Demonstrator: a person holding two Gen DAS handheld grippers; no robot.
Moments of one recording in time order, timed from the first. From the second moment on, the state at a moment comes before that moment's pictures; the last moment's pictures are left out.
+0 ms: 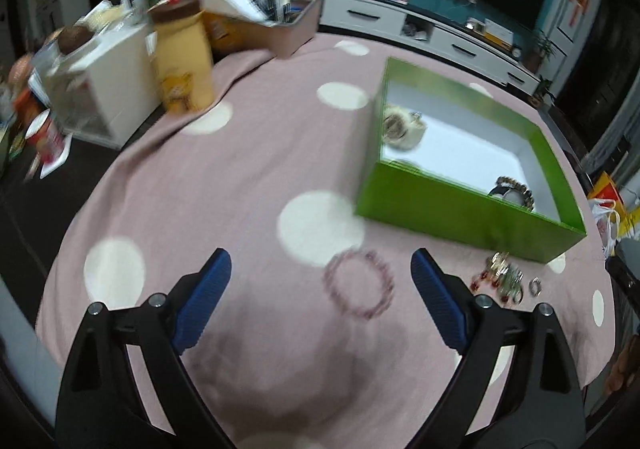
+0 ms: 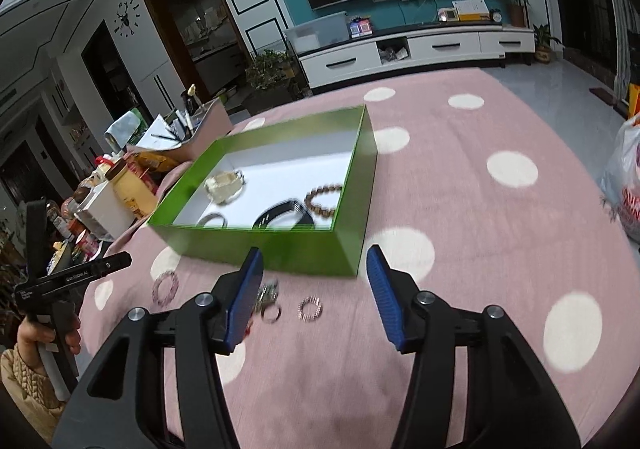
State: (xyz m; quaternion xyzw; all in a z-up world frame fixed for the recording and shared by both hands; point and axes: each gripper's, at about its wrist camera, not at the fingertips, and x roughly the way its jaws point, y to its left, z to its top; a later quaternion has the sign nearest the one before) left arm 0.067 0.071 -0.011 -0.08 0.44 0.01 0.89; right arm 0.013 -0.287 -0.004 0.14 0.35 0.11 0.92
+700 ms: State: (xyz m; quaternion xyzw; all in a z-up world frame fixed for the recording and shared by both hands) left arm 0.043 0.071 -0.043 -0.08 0.43 0.01 0.90; right arm 0.006 -0.253 -0.053 0.08 0.42 0.10 0.90
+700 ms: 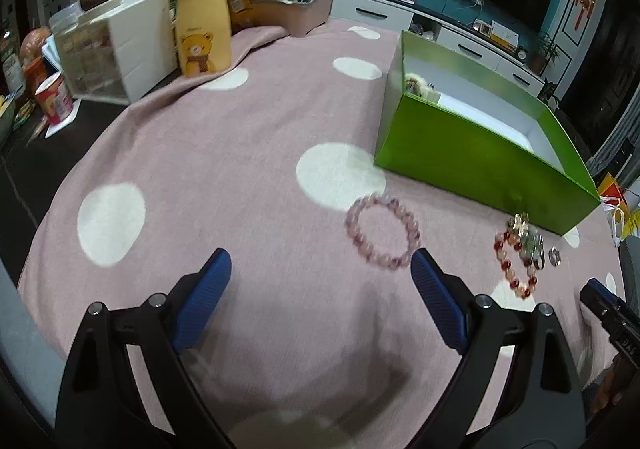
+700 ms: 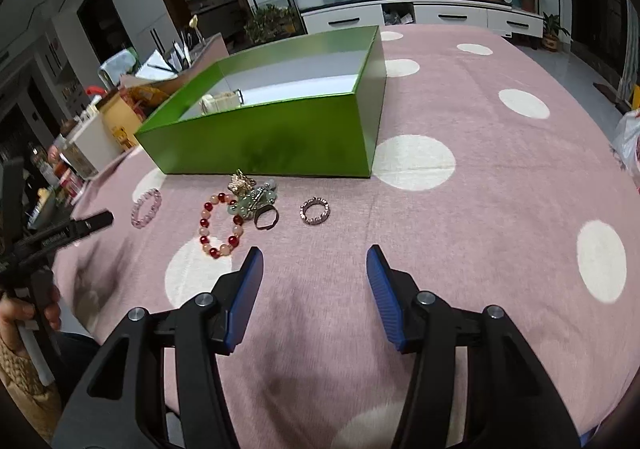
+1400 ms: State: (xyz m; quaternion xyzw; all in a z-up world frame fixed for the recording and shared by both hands) left arm 0.080 0.042 -0.061 0.00 0.46 -0.02 0.89; right arm 0.051 -0.230 -0.070 -0.02 0.44 0.08 0.89
